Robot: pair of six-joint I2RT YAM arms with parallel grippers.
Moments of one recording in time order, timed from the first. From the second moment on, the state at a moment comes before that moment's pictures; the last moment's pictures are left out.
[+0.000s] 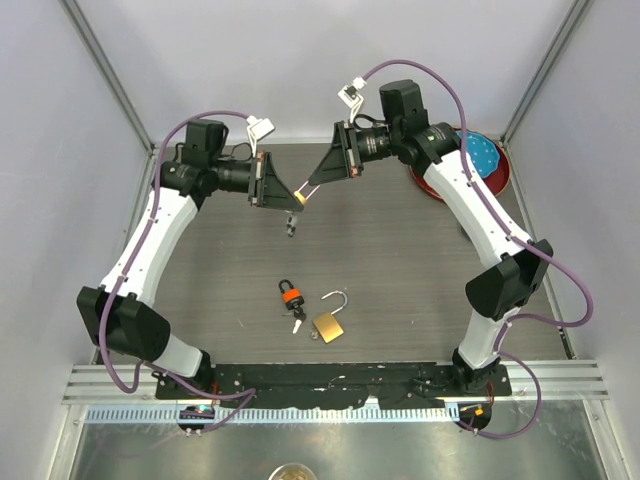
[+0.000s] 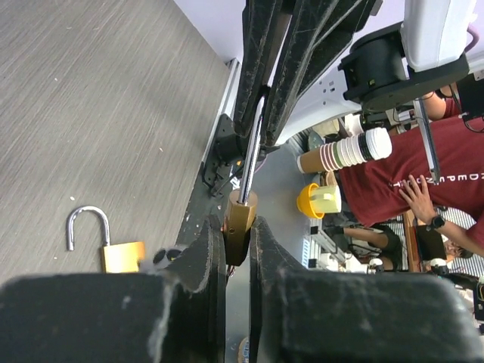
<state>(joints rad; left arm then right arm) -0.26 1.50 1.56 -0.72 1.23 -0.29 0.48 1.80 2.00 -0.70 -1.08 0.37</state>
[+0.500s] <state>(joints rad) -0.27 1.43 1.42 -0.38 1.03 -0.59 0.47 1.65 1.79 -0.39 -0.77 0.58</state>
